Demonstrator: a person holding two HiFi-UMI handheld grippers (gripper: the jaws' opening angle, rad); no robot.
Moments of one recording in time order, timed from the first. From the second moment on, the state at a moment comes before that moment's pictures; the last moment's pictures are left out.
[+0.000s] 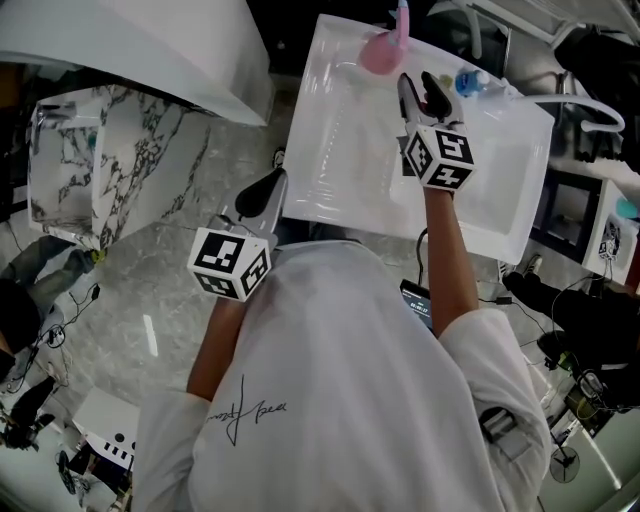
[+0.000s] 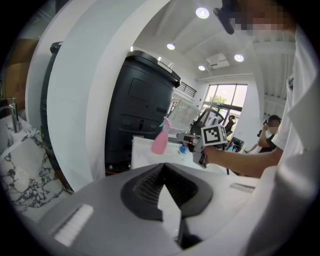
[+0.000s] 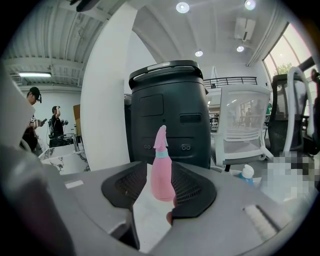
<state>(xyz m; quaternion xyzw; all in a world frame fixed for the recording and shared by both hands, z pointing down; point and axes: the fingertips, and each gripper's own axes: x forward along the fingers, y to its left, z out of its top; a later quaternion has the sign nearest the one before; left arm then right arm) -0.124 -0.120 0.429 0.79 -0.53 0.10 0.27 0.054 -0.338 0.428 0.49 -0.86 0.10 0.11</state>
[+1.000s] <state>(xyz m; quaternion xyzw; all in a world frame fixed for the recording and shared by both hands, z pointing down) -0.081 -0.115 0.417 0.80 -0.53 0.09 0.26 0.093 -0.291 0.421 0.47 -0.87 0.12 0.11</state>
